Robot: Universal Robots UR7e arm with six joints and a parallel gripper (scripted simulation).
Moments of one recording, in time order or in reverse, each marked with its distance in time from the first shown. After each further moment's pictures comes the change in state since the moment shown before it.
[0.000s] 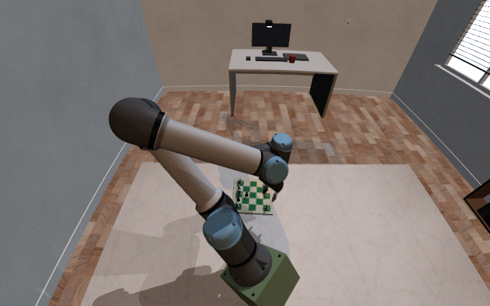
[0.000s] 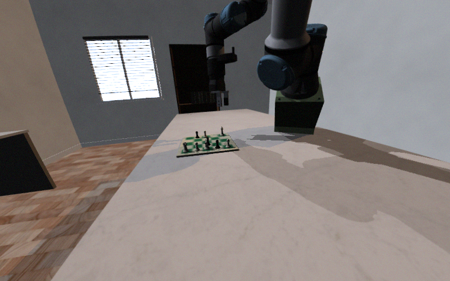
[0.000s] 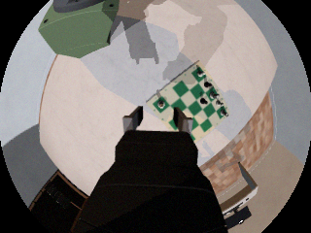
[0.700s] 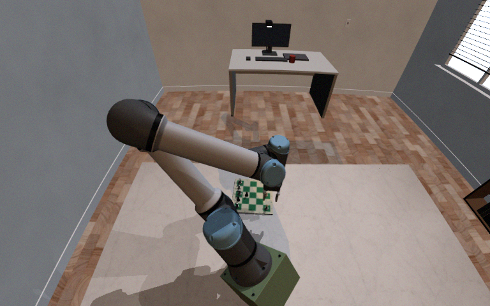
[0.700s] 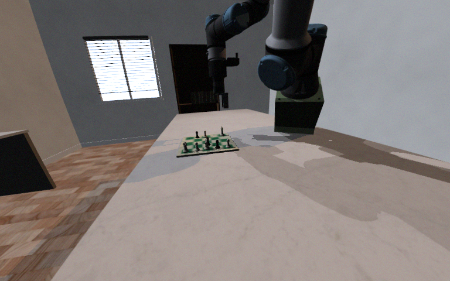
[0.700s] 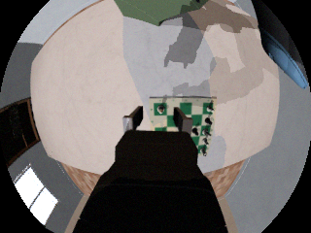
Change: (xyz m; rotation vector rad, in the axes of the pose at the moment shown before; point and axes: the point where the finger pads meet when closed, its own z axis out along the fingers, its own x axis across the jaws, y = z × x) arm -0.011 -0.004 0.009 0.000 0.000 -0.663
